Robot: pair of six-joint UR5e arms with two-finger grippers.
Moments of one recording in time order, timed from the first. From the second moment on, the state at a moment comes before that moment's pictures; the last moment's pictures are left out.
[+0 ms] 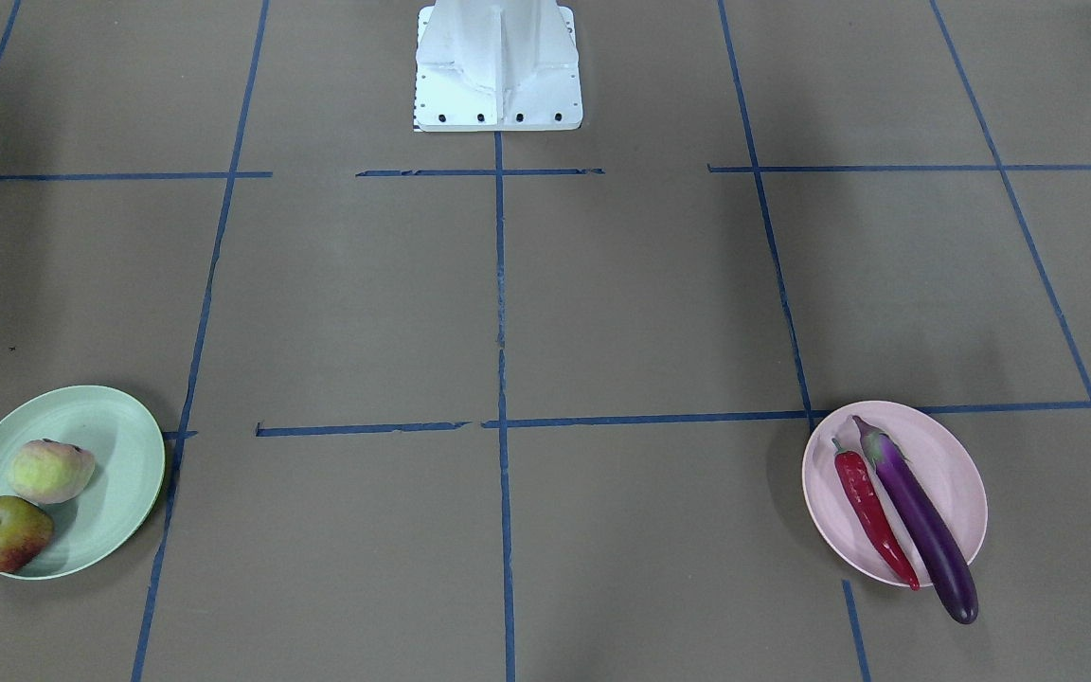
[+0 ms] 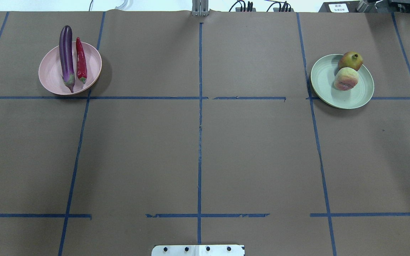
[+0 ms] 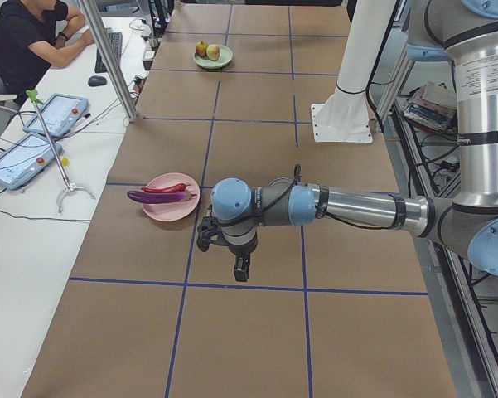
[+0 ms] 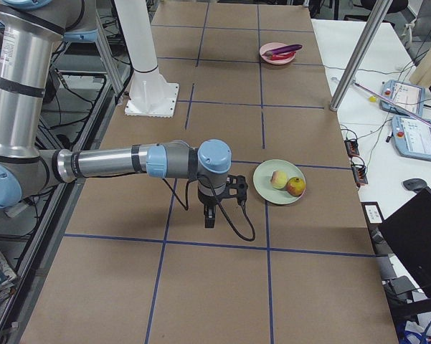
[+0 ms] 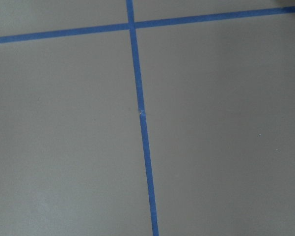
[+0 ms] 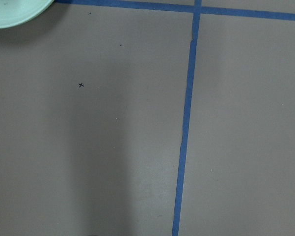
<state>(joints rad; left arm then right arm) -1.54 -1.40 -1.86 -1.38 -2.38 0.12 1.50 -1.83 1.97 -1.72 2.35 -0.03</state>
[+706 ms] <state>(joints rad) -1.54 -1.40 -1.85 -1.38 -2.37 0.13 1.50 -1.83 1.97 -1.72 2.35 -0.03</state>
